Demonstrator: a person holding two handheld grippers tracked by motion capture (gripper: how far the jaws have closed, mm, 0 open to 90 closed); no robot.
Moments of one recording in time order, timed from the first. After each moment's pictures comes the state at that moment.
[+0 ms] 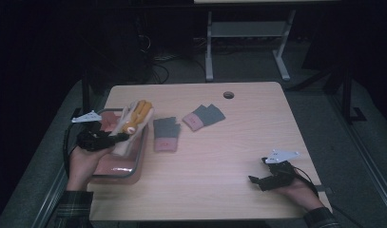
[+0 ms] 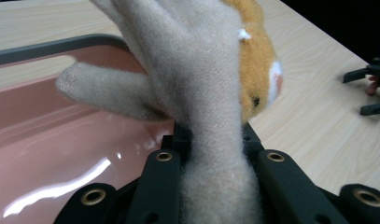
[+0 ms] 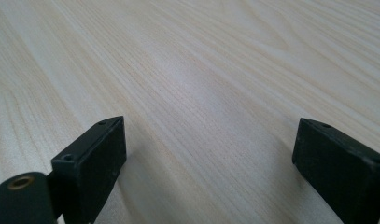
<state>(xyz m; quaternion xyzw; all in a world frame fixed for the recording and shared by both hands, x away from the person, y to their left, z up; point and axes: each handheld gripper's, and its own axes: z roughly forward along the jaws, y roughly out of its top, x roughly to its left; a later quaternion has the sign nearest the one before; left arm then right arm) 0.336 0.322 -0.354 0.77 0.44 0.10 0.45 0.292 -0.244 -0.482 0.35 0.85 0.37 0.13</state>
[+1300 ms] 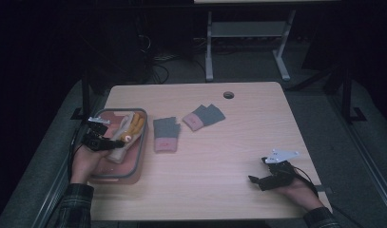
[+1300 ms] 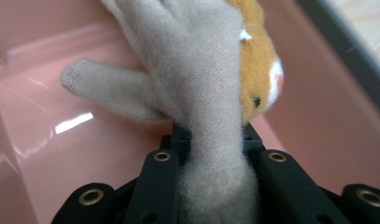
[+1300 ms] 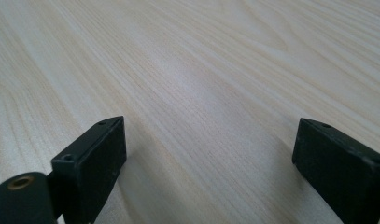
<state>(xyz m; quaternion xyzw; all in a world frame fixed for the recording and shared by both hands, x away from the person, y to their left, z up) 0.377 0.339 -0.410 0.82 0.49 0.07 0.30 0.292 -0.244 -0.482 0.35 0.85 0.37 0.13</state>
